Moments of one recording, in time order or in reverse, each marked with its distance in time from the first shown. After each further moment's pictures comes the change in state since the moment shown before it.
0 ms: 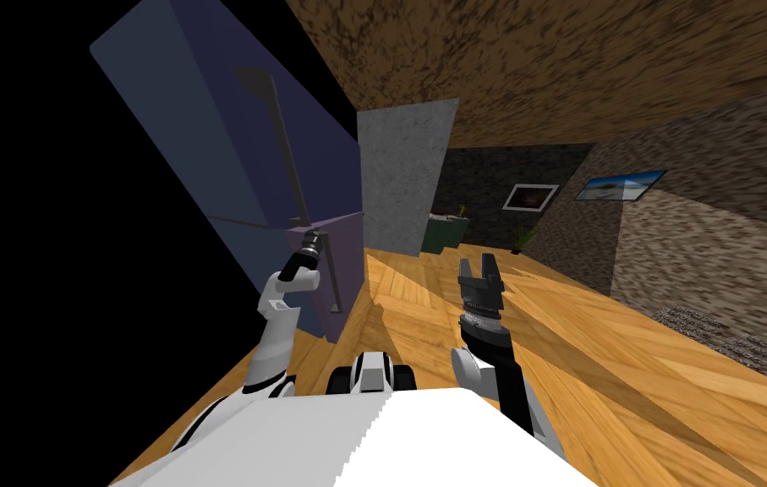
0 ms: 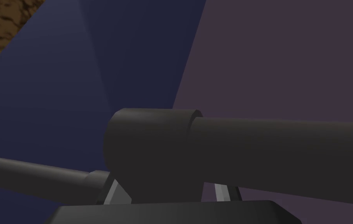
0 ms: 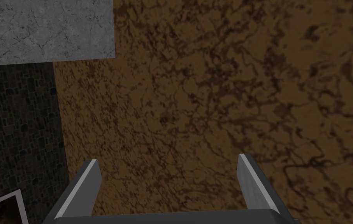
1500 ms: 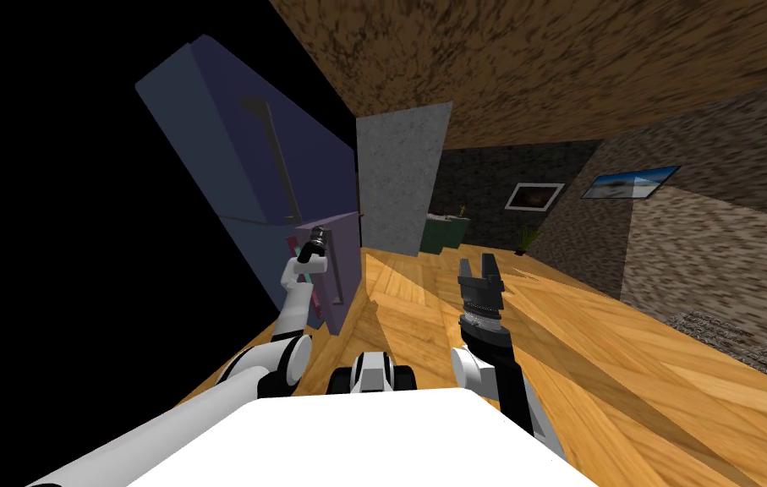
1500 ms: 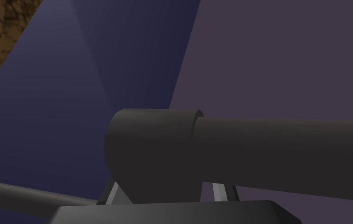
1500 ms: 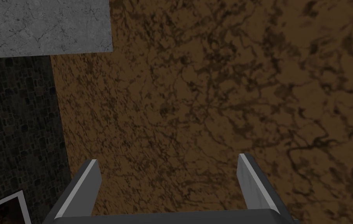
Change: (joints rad) left arm -0.287 0.001 0.144 0.415 -0.104 -0.101 0.028; right arm 0.000 0.000 0.000 0.000 0.000 0.000 0.000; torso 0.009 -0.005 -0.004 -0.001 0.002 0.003
